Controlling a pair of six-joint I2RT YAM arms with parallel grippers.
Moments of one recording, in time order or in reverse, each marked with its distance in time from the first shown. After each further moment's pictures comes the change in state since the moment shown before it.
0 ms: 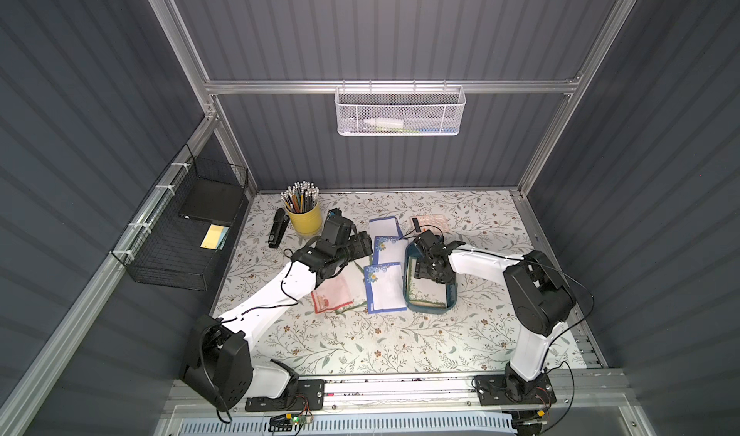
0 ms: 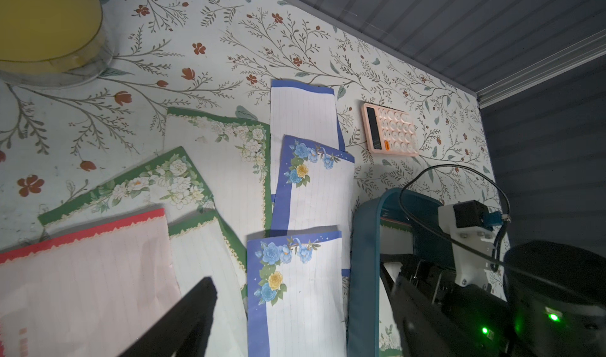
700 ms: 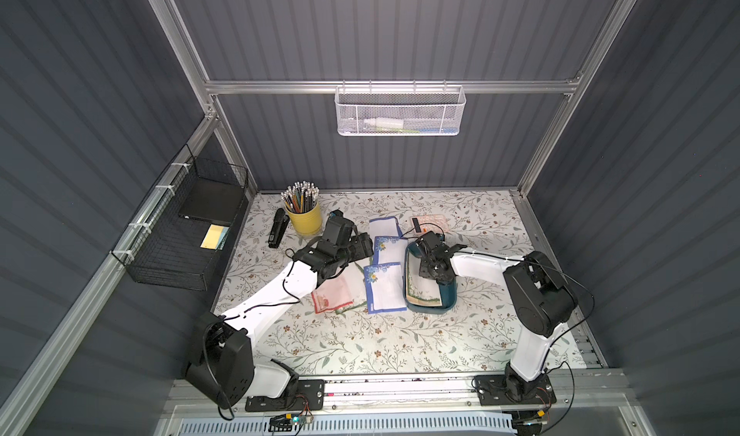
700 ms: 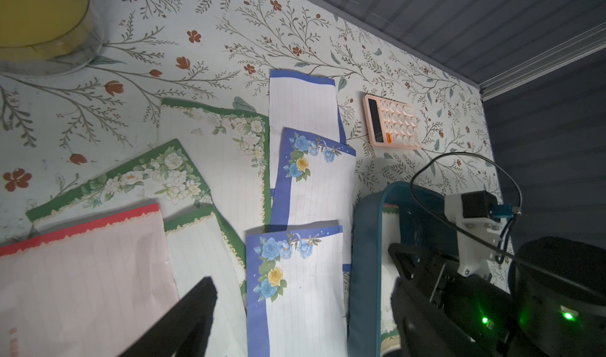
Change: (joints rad) left arm 0.000 0.014 -0.010 0.000 0.018 0.000; right arm -0.007 0.010 -0.046 0.116 0.018 -0.019
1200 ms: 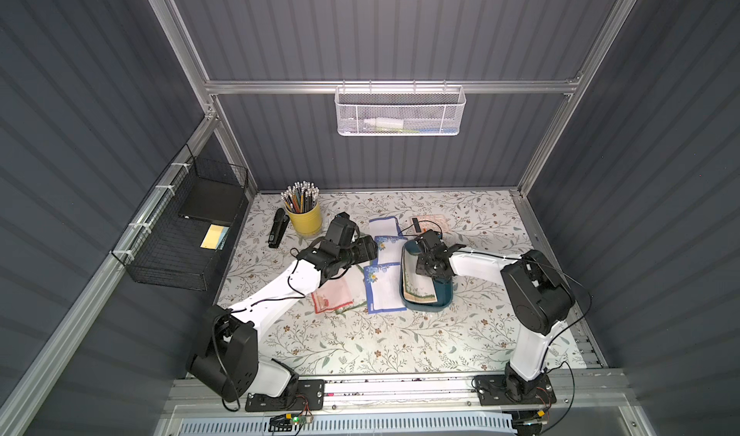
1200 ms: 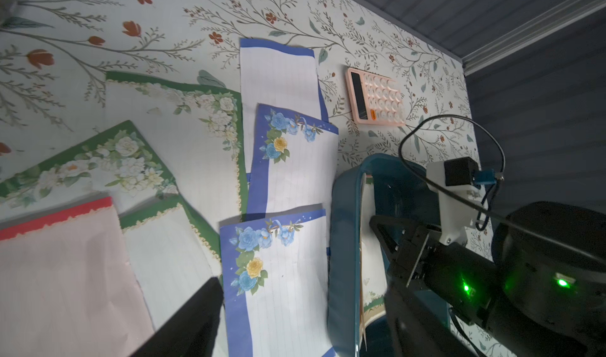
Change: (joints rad) left arm 0.000 0.048 -0.007 0.048 0.136 0.012; right arm -0.002 0.018 0.011 0.062 -0.041 0.000
